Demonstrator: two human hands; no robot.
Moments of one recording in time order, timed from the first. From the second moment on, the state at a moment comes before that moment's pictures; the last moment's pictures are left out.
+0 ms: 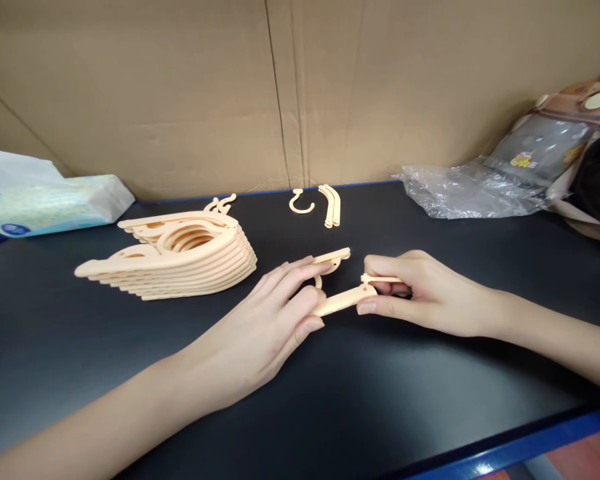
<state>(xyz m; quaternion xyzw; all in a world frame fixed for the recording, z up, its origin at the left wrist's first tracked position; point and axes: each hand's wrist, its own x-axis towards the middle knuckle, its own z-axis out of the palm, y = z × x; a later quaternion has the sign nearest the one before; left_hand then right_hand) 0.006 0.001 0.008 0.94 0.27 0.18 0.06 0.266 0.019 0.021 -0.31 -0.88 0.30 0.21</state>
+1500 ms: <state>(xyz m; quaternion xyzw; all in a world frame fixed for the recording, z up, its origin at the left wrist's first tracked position) 0.007 0.001 0.011 0.95 0.25 0.17 0.06 0.267 0.011 0.027 -0.26 -0.94 -0.18 0.14</state>
